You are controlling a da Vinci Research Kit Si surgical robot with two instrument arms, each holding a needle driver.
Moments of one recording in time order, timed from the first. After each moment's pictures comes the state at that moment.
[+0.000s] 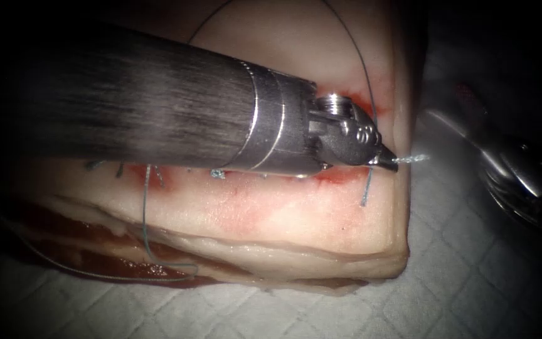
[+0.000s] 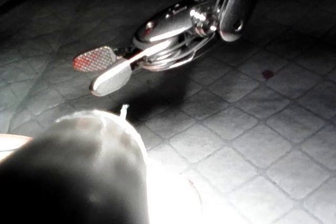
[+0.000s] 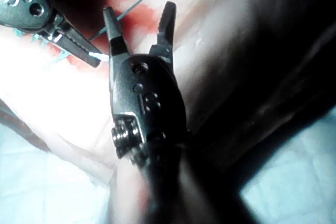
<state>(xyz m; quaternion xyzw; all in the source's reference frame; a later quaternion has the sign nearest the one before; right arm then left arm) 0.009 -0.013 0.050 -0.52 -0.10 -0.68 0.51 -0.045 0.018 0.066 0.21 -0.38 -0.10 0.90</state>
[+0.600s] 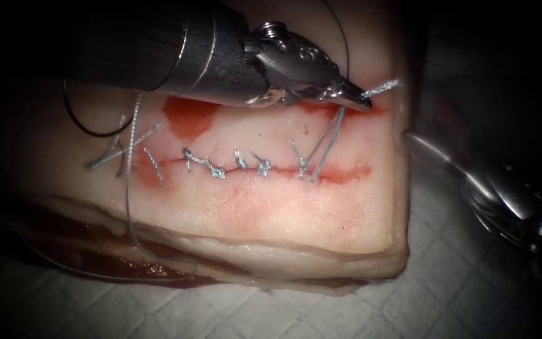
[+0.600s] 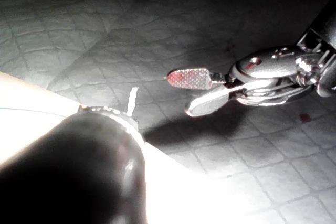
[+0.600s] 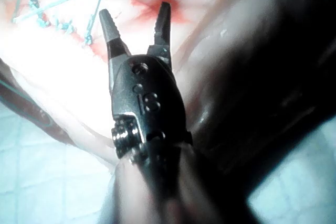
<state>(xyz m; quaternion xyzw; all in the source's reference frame) 0.011 -0.016 0.049 -0.52 -0.05 -0.70 0.49 -0.041 0.023 0.068 0.24 -0.42 -0.22 0.85</state>
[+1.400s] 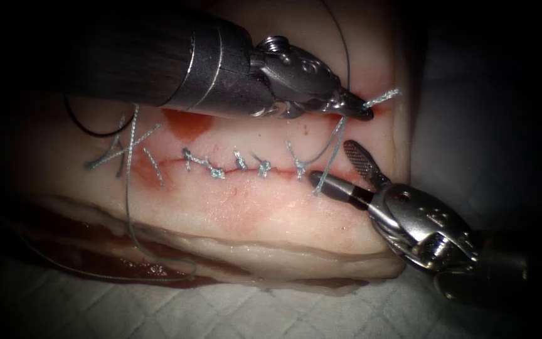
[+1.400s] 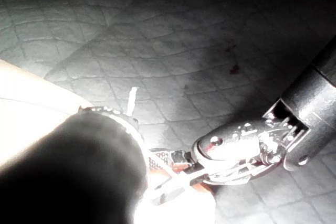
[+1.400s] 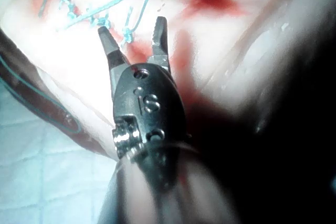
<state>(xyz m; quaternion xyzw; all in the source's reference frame) 0.019 -0.018 0.056 -0.50 -0.02 -0.69 0.52 -0.042 0.021 0.069 0.24 -0.40 -0.24 0.85</state>
